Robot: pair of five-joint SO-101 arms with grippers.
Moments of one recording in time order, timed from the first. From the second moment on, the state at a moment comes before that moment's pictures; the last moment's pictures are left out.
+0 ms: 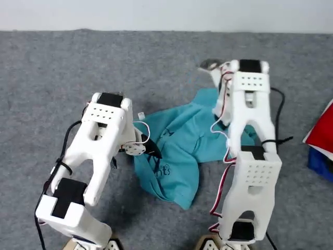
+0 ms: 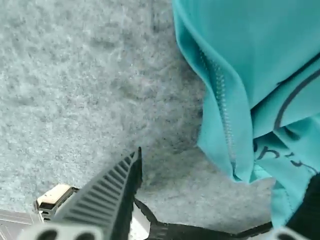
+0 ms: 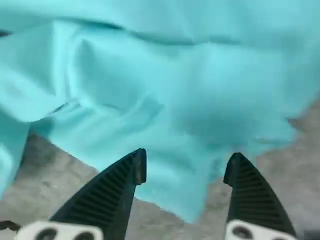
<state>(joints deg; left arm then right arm) 9.2 7.0 13.4 98.9 30.2 -1.1 37.9 -35.1 99.5 38.8</state>
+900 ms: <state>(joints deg) 9.2 7.0 13.4 98.9 30.2 -2.1 35.2 -34.5 91.6 40.1</state>
